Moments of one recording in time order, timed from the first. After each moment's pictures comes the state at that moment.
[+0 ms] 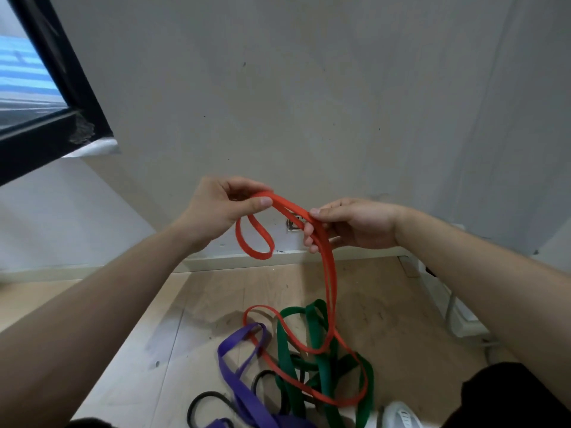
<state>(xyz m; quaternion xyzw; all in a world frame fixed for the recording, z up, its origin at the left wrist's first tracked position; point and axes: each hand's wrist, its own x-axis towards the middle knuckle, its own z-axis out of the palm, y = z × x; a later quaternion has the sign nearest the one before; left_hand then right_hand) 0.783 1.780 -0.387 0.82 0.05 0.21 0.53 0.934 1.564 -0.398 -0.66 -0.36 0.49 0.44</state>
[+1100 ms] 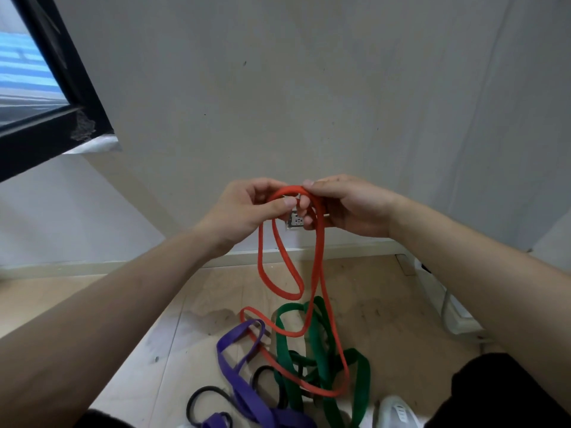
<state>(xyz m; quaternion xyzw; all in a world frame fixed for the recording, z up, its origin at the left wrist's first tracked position) 0.781 1.744 -0.382 0.80 0.02 0.14 0.58 0.906 1.572 -0.370 -0.65 -0.36 0.40 0.54</state>
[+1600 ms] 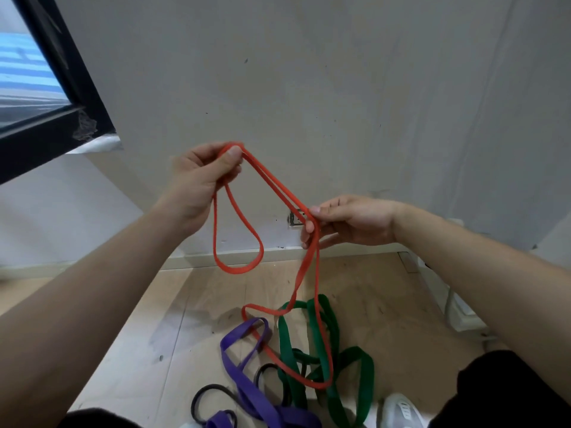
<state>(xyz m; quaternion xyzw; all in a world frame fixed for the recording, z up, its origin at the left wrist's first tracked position) 0.781 1.794 -0.366 0.64 0.08 0.30 0.71 0.924 1.567 -0.397 -0.65 -0.37 0.48 0.45</state>
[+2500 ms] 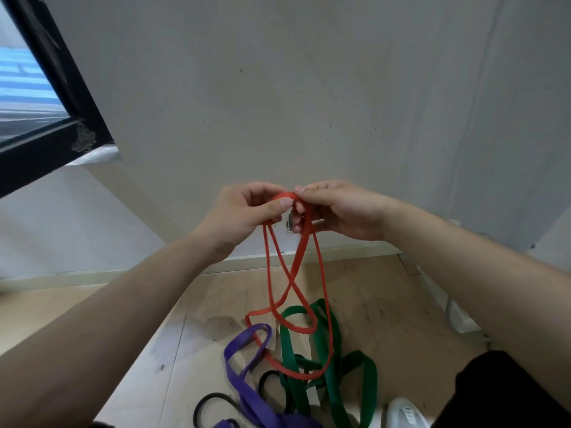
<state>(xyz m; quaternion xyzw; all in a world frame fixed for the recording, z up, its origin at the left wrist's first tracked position) 0.780 1.748 -0.380 0.79 0.04 0.15 0.59 0.900 1.578 -0.368 -0.66 -0.38 0.39 0.52</state>
